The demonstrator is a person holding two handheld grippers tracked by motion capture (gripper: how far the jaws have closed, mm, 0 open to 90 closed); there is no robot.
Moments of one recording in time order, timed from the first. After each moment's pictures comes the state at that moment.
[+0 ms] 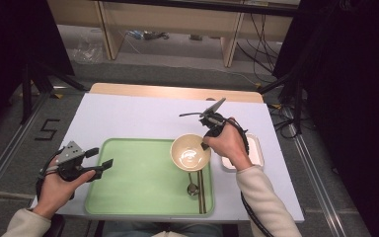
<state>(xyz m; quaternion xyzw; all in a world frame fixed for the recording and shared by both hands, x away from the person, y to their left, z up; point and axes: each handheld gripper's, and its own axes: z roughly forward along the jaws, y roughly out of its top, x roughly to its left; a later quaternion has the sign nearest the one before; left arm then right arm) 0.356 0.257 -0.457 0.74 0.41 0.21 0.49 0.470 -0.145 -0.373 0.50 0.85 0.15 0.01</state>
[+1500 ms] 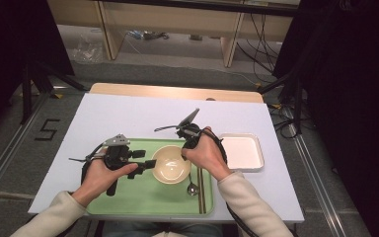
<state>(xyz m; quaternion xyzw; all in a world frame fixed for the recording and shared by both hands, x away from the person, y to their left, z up) 0.385 0.149 -0.438 0.77 0.39 0.04 0.50 0.449 -0.086 -0.396 0.46 0.88 0.13 0.00</state>
